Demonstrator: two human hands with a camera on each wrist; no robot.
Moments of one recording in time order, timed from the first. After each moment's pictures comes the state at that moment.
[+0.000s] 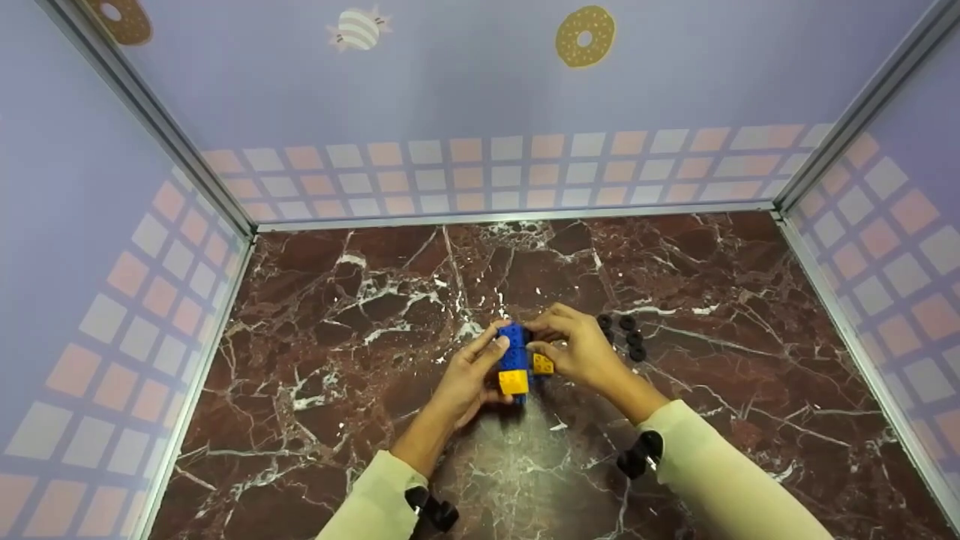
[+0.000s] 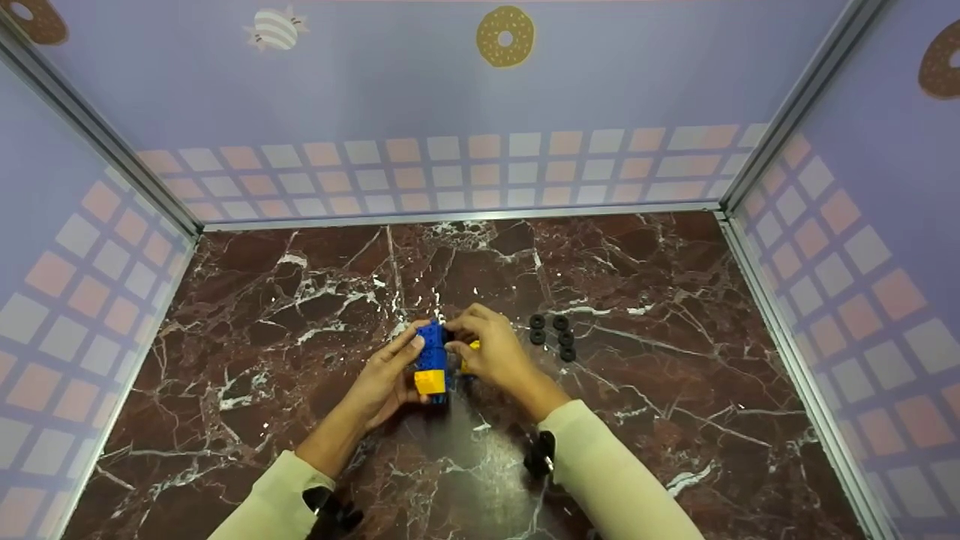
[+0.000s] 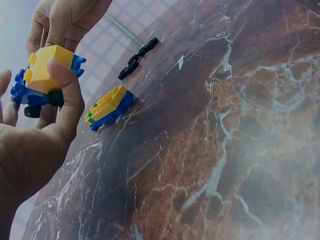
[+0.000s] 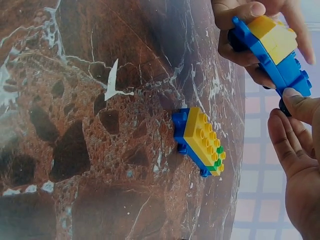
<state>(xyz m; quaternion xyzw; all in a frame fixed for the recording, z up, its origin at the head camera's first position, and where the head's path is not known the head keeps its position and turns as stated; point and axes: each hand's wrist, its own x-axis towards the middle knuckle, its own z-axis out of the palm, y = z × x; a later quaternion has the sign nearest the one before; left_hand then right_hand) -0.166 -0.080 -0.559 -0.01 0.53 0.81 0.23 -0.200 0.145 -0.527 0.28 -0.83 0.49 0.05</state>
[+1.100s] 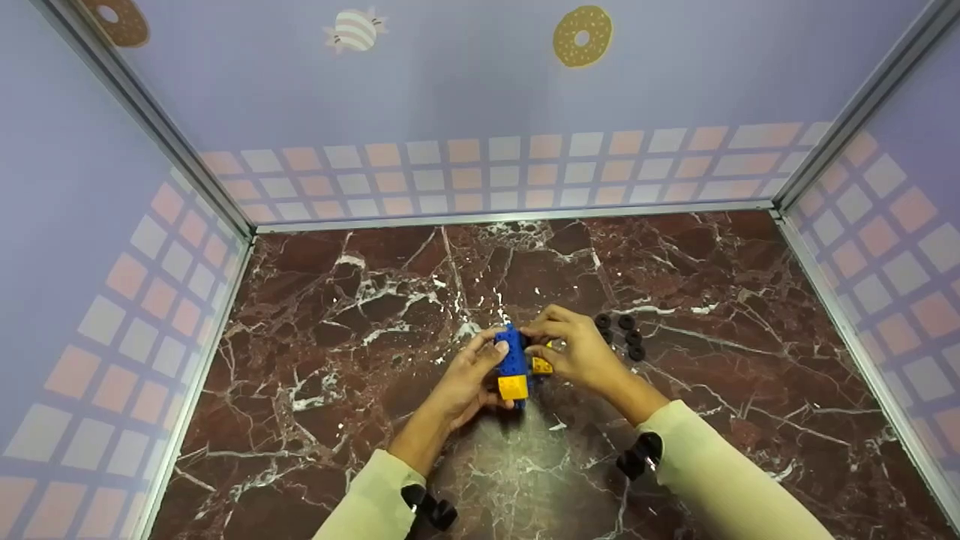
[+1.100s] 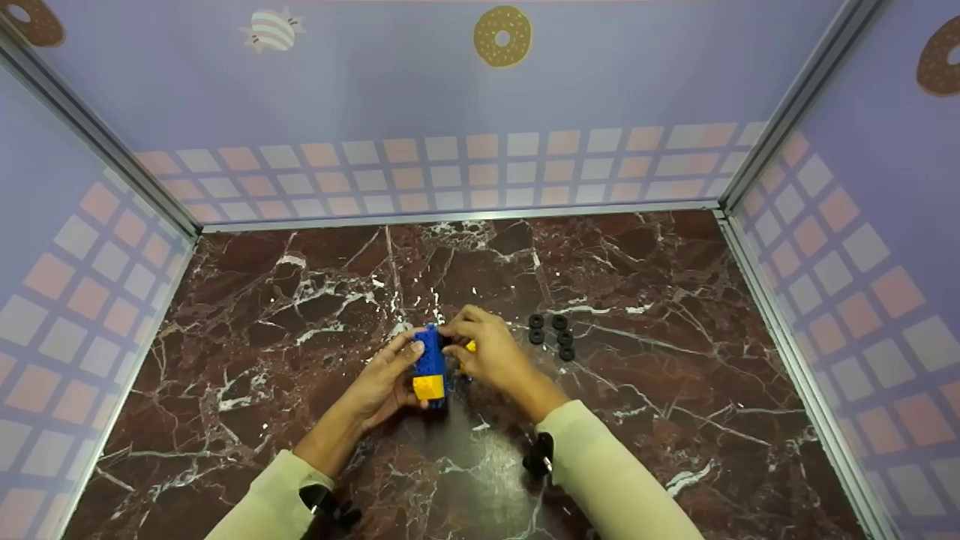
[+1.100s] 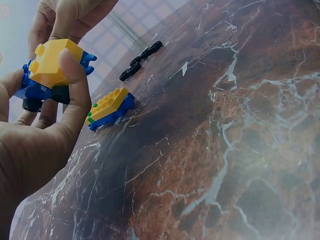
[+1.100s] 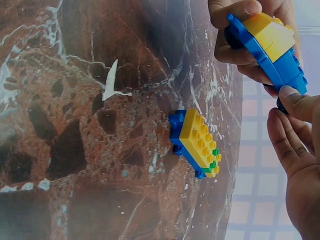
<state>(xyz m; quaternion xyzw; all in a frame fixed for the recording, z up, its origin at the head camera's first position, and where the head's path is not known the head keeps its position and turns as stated) -0.167 -0.084 -0.562 0.01 0.52 0.81 0.26 -0.197 0.145 -0.523 0.32 -0.83 0.45 0.08</state>
